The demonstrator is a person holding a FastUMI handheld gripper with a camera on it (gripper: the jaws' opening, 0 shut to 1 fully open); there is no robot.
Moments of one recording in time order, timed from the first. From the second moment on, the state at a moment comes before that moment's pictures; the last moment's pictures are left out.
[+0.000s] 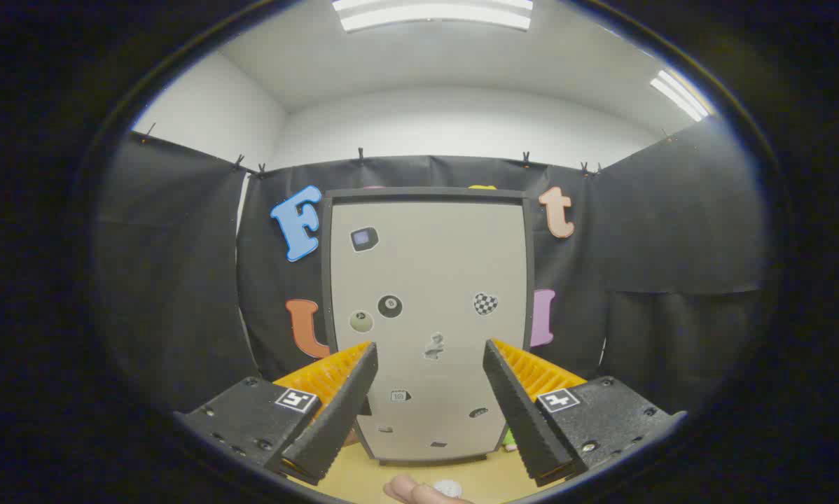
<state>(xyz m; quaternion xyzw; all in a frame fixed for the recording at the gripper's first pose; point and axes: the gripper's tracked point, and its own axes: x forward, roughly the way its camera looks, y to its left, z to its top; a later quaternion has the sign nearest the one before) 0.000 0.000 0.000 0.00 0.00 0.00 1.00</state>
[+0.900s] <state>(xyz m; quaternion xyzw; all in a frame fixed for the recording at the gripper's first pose) 0.048 0.032 -0.062 -0.02 0.04 0.03 1.00</state>
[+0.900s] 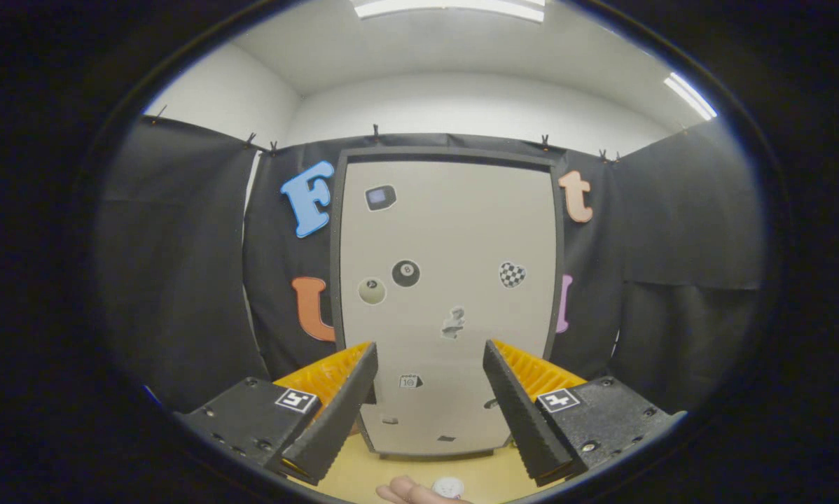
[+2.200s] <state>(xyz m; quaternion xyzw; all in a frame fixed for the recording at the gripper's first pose) 0.211 0.133 -0.216 -0.03 0.15 0.06 0.99</state>
